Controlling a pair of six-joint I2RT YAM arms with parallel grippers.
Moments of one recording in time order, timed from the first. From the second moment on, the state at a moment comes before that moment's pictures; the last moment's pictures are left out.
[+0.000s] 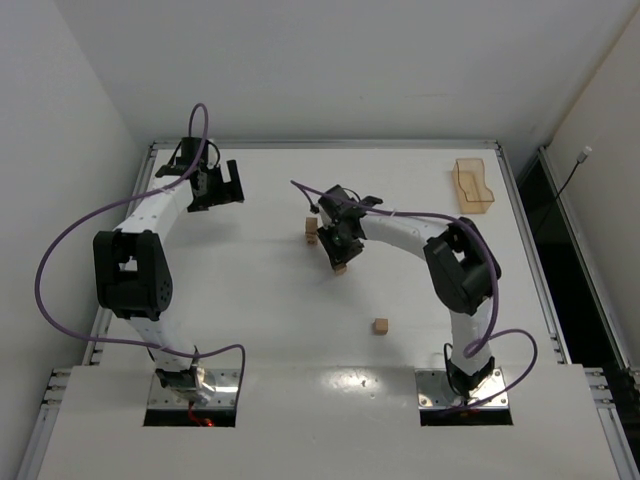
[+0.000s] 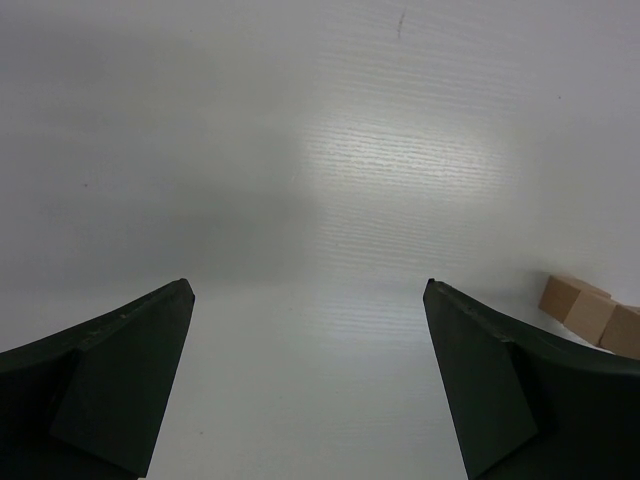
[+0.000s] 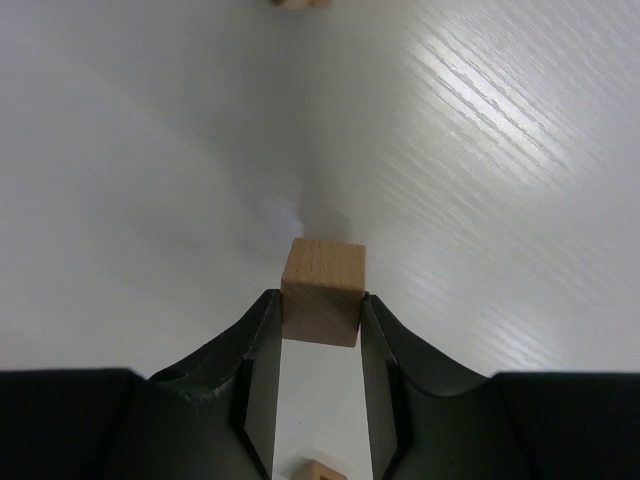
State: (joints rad) left arm -0.02 1.75 1.42 -0.57 0.03 -0.26; right arm 0.66 2.00 1.39 -0.61 -0.03 0.12
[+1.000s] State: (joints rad) left arm -0.02 1.75 1.42 -0.57 0.08 -0.25; right arm 0.50 2.23 2.29 -1.18 -0.37 -0.79
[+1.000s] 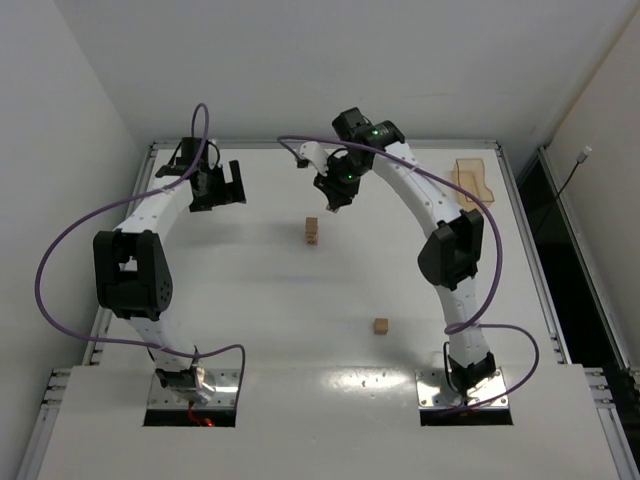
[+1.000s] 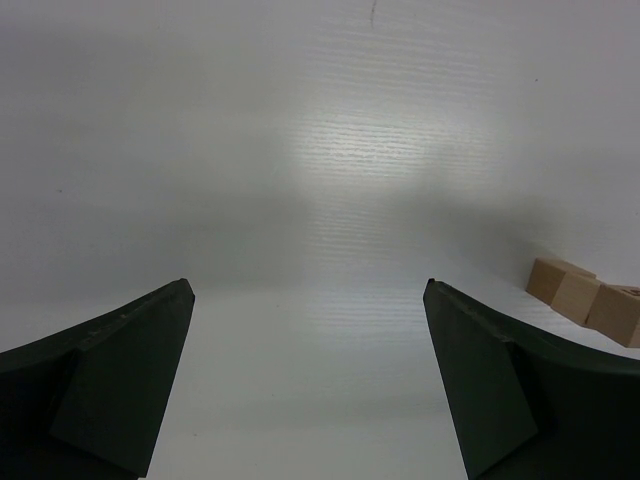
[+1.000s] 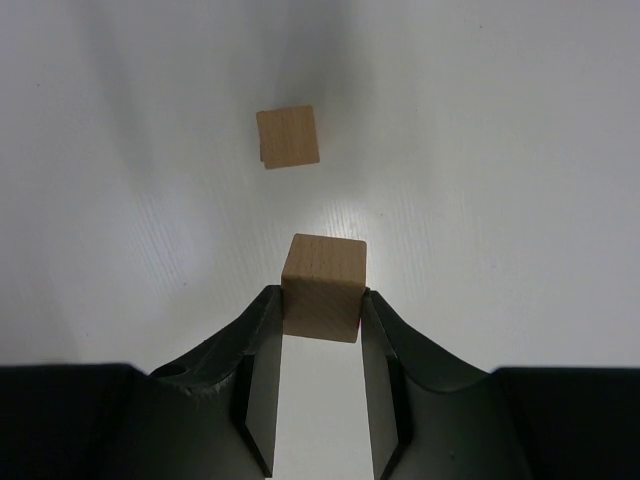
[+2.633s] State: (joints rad) left arm -0.02 1.75 1.42 -0.57 0.09 -0.24; right arm 0.35 2.41 2.08 -1.17 -0.30 -0.84
